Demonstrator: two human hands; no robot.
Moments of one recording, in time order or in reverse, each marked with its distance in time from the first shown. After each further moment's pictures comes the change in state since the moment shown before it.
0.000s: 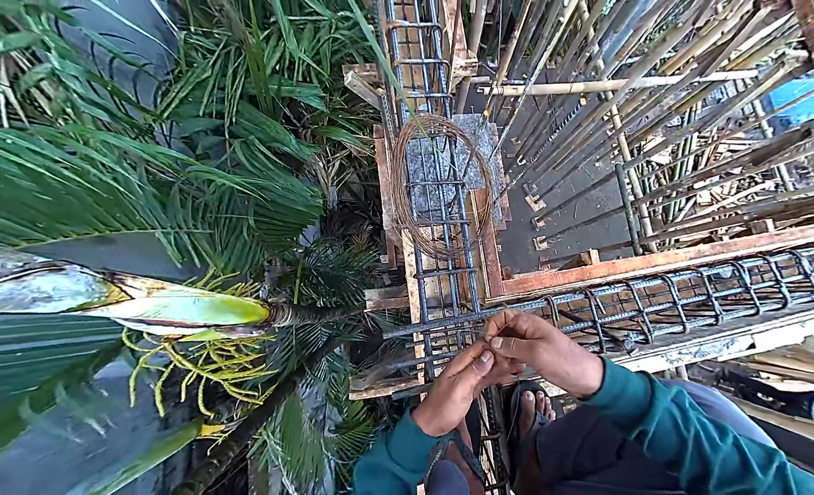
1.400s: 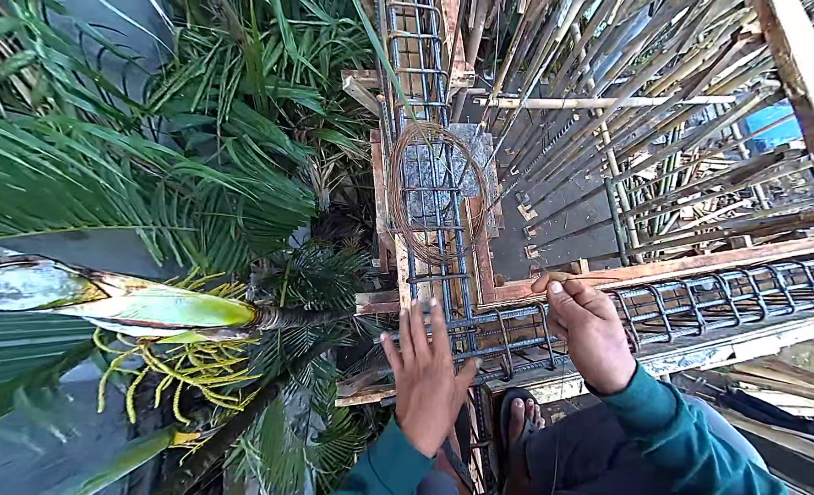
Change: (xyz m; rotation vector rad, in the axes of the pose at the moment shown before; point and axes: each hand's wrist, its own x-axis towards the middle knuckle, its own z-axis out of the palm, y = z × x) left_hand 0.002 0.016 0.008 1.601 0.597 0.207; right_hand -0.016 -0.018 -0.025 -0.031 0.634 -0.281
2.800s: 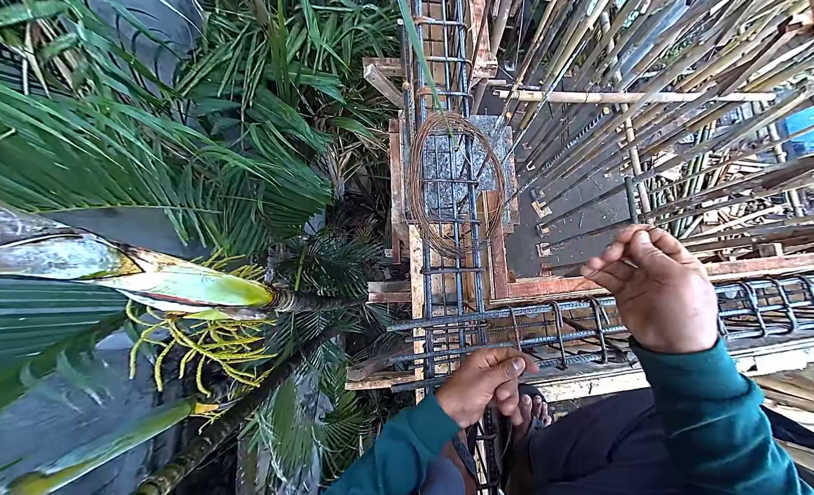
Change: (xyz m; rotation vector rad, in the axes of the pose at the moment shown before) left_hand 0.000 0.006 0.033 -1.670 -0.795 -0.344; right_hand 0.032 -0.041 -0.025 0.362 0.212 -0.008
